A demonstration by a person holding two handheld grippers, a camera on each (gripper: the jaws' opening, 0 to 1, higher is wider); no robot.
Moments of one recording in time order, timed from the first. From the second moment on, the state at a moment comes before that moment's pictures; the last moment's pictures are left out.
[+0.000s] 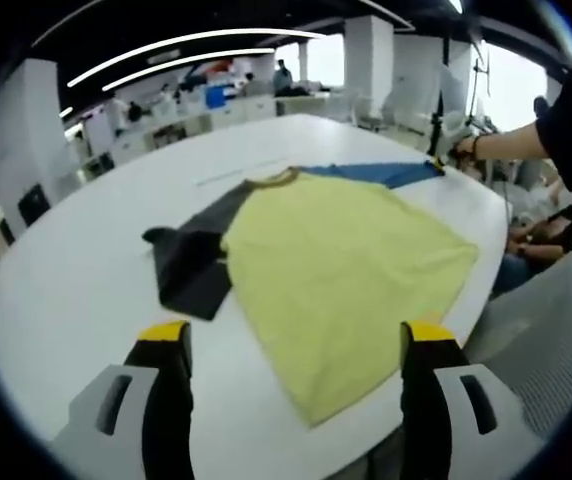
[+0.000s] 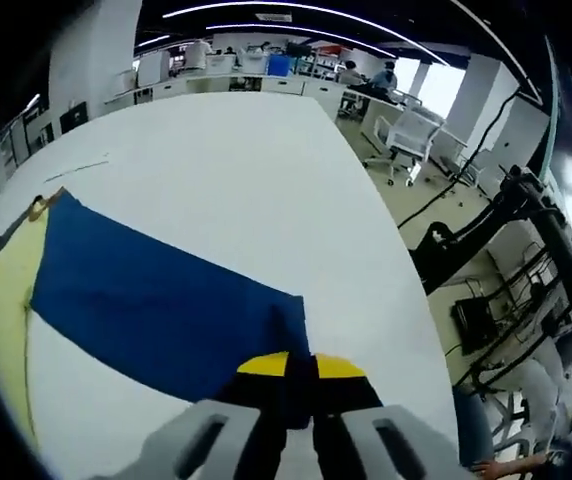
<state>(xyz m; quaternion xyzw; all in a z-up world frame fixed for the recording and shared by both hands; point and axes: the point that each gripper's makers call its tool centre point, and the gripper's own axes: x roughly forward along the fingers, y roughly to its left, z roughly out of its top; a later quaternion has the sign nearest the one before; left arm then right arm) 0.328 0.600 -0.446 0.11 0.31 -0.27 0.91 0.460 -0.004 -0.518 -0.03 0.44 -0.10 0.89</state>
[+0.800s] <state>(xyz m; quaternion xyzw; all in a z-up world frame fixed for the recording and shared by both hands) 0.325 0.594 -0.442 0.11 0.31 -0.27 0.90 0.473 -0.036 -0.546 0.07 0.44 -0.10 0.89</state>
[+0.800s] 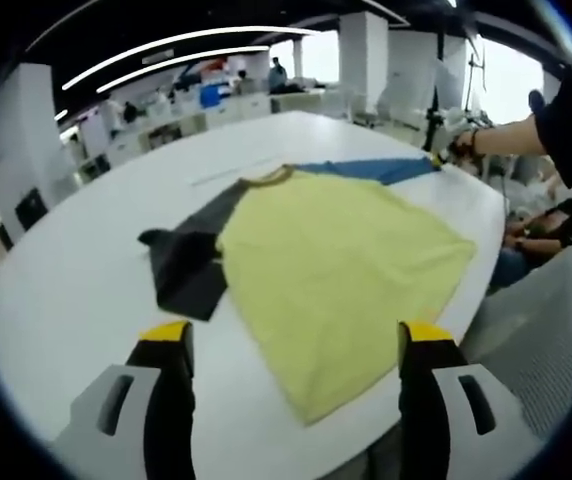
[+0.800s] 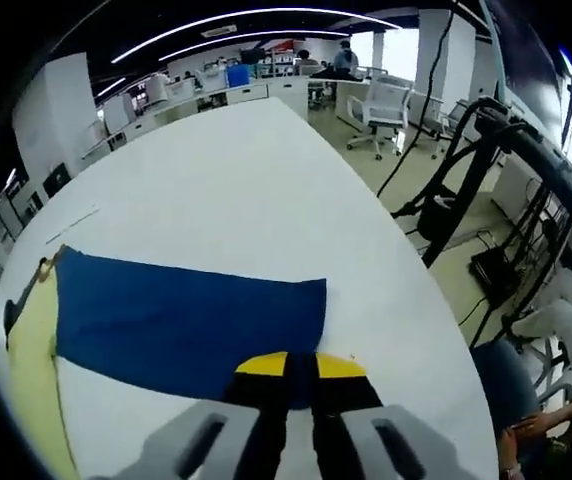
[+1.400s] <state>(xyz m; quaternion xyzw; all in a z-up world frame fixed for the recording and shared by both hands) 0.329 0.594 -0.438 0.10 0.31 -0.26 0.91 0.467 -0.015 -0.520 0.06 0.45 -0.09 0.89</state>
